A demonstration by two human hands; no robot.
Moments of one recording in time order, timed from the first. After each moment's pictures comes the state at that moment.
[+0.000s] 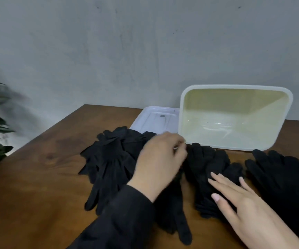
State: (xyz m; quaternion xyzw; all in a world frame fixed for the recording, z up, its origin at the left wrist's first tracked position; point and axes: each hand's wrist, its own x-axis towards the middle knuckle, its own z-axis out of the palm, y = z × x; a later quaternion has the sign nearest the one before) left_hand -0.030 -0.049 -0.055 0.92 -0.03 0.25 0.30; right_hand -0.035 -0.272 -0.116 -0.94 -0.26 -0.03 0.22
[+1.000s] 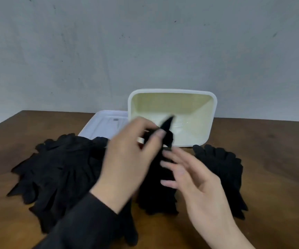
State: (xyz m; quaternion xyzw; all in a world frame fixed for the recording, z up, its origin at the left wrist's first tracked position) left_hand -0.046 -0.107 -0.012 0.82 -0.11 0.35 0.45; right_hand -0.075 -0.262 -0.053 -0.67 -0.15 -0.04 0.72
